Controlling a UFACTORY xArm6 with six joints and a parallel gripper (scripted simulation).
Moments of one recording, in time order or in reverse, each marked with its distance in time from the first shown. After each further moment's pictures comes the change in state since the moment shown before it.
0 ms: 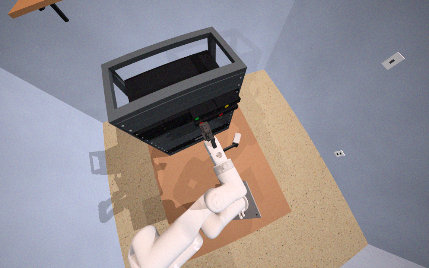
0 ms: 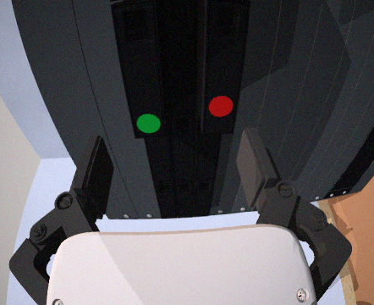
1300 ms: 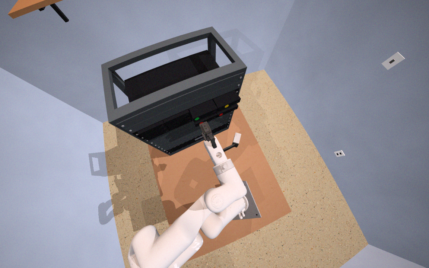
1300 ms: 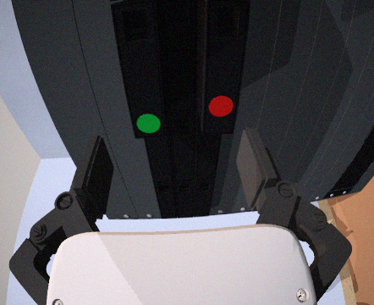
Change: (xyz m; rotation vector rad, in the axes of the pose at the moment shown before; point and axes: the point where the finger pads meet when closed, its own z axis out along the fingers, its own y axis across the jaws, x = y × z) arm 0.000 0.000 0.000 0.000 0.000 0.000
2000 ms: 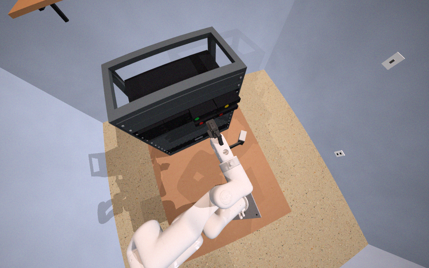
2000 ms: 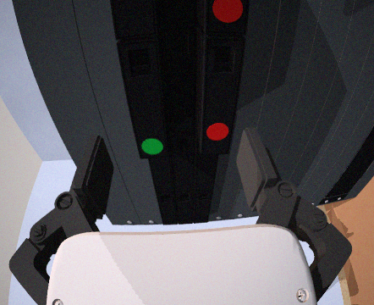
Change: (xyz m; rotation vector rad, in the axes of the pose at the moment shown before) arm 0.026 0.000 -0.001 0.001 0.004 0.001
